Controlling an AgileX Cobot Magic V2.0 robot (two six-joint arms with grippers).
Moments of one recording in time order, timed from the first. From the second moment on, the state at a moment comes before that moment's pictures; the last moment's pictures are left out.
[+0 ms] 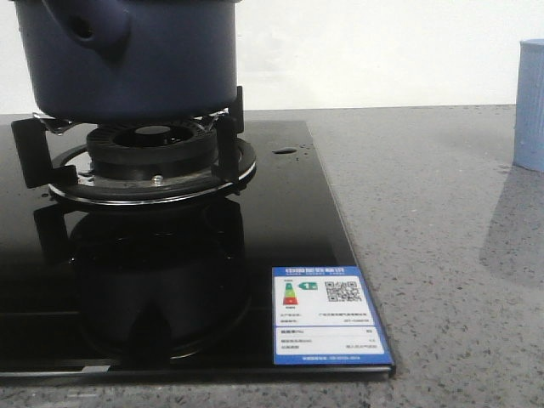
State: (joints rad) left arm -0.07 0.00 0.00 -0.08 0.07 0.03; right arm -0.04 -0.01 0.01 -0.08 0.18 0.05
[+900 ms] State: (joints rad) left arm -0.07 0.00 0.00 -0.08 0.07 0.03; right arm -0.04 -0.01 0.01 -0.05 0.17 0.05
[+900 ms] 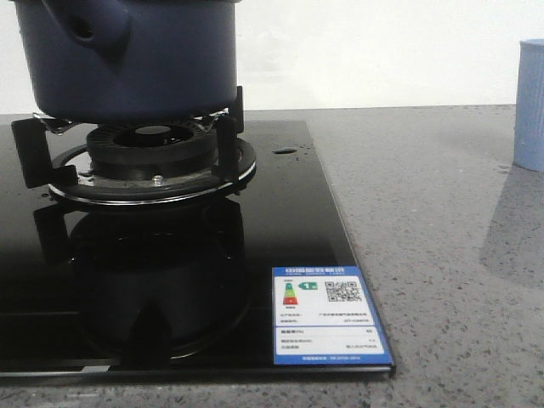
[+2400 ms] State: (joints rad) left arm -0.11 0.44 -0.56 -0.38 0.32 0.21; right arm 0.04 0.44 -0.49 0.24 0.43 -0.07
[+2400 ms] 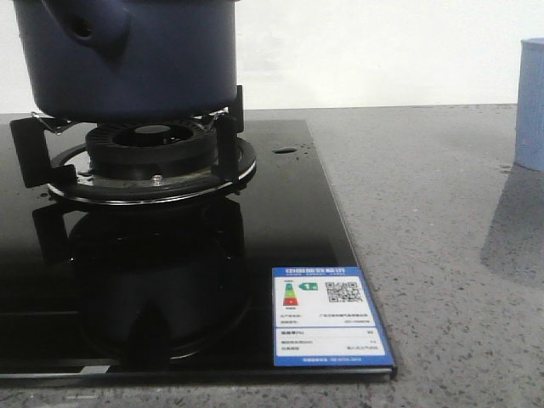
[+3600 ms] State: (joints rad) left arm -0.53 1.15 -0.80 -0.29 -0.16 0.22; right arm 0.10 0.48 -0.51 0.24 0.43 -0.08
